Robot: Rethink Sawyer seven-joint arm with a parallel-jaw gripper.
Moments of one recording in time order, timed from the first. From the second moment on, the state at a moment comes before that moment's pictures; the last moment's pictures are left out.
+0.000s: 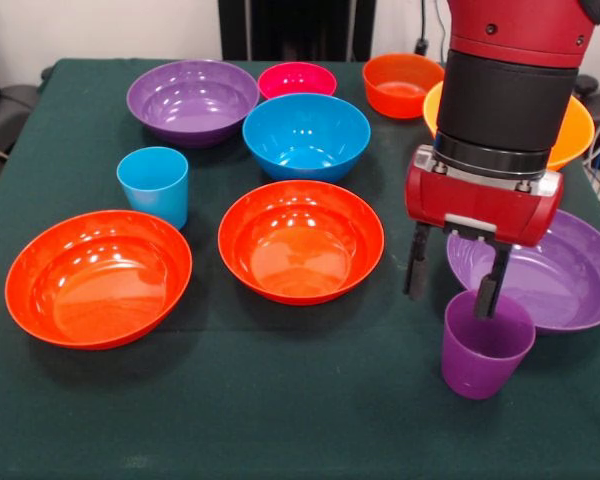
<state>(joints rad) 0.01 -0.32 -0.14 1.05 0.08 0.48 2.13</state>
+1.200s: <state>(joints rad) 0.03 -0.30 -0.17 1.08 0.08 0.46 2.13</state>
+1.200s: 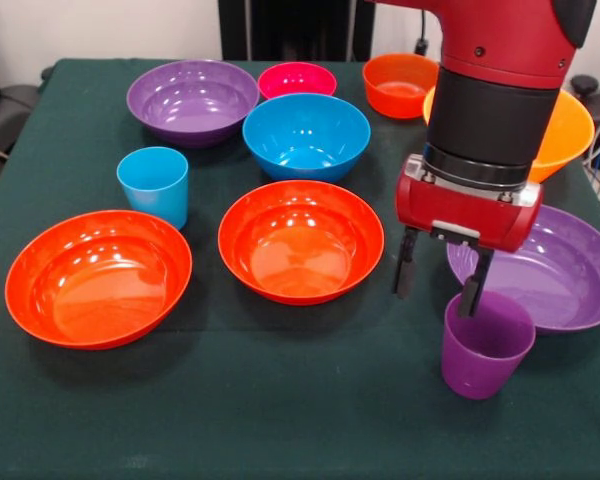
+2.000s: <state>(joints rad) 0.04 -0.26 -0.17 1.10 0.12 0.40 2.13</state>
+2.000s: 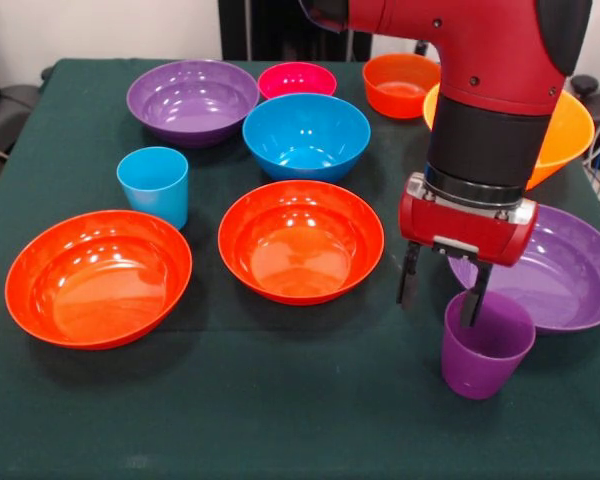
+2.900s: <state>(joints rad) 0.10 -0.21 -0.18 1.13 0.19 0.35 2.13</state>
